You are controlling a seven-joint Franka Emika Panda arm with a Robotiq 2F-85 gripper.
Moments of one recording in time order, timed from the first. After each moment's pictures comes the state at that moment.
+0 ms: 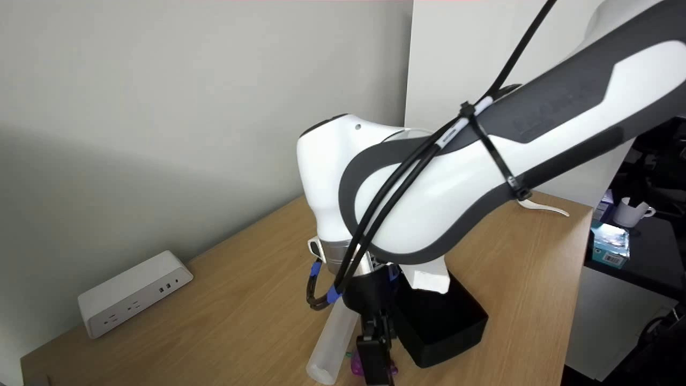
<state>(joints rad) 0.27 0.91 0.22 -1.31 0.07 1.91 -0.18</state>
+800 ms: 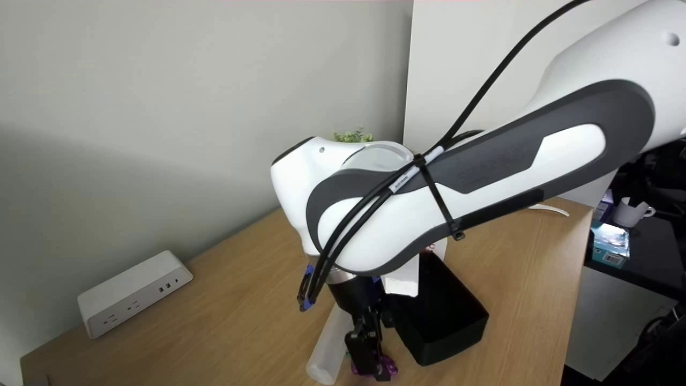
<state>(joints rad) 0.32 1.12 0.16 -0.98 -0.01 1.68 -0.06</state>
